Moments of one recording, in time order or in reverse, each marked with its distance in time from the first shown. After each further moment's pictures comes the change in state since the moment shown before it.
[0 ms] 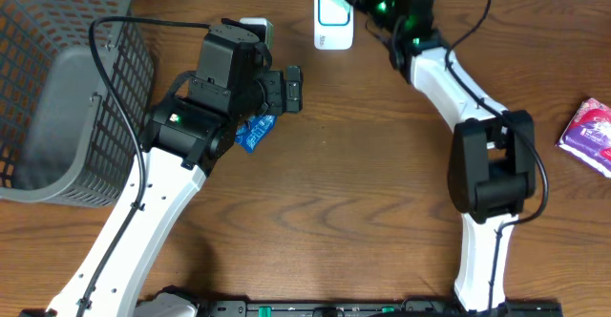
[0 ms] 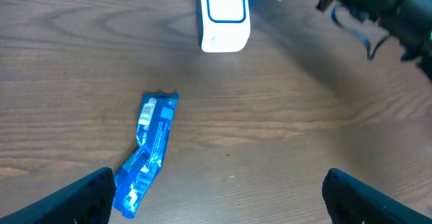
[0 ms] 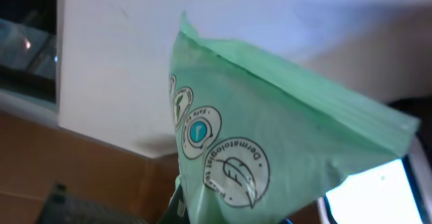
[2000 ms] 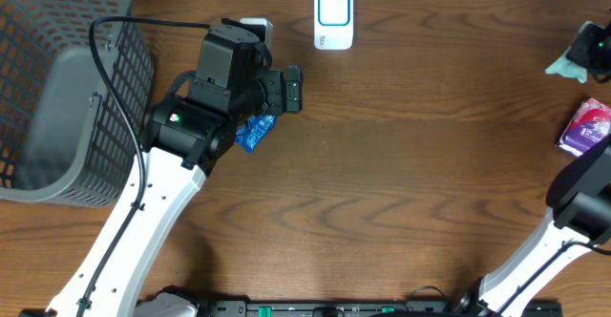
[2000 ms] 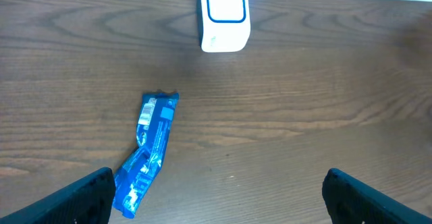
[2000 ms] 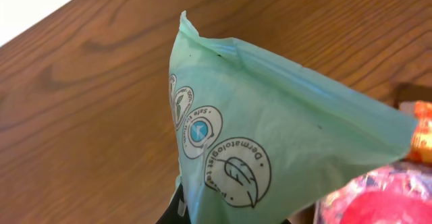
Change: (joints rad) left arm 0.000 0.000 0.000 0.000 0.000 0.000; right arm -0.757 -0.042 0.253 -1.085 0.269 -0.797
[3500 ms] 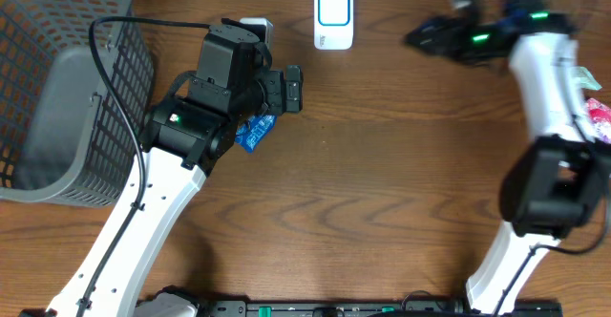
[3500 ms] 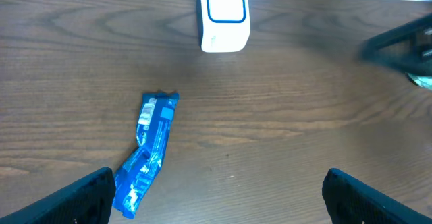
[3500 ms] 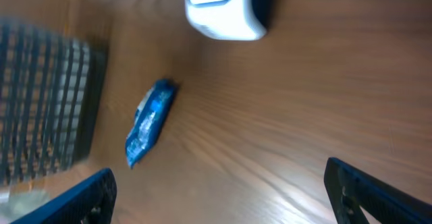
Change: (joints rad) left arm 0.000 0.000 0.000 0.000 0.000 0.000; right arm 0.470 -0.105 -0.211 -0.031 -0.676 -0.040
